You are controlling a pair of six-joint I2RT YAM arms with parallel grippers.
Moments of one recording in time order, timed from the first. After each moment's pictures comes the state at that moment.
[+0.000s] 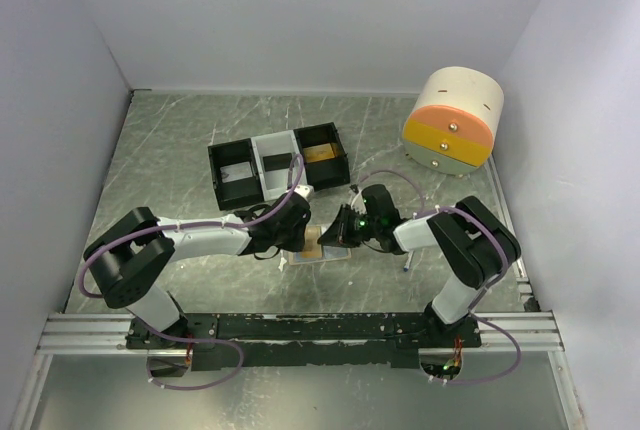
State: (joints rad) left arm -0.94 1.60 0.80 -0.10 -0.14 -0.56; right arm 0.54 1.68 0.50 0.47 -0.56 0.83
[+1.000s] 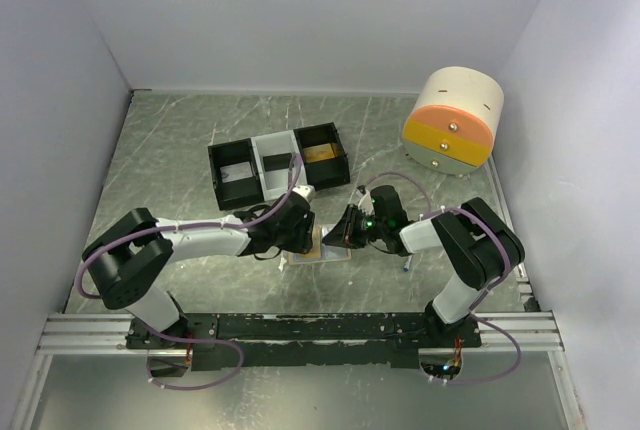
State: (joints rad) left arm -0.94 1.59 0.79 -0.09 -0.13 -0.58; right arm 0.47 1.66 0.45 0.51 -0.62 0.85
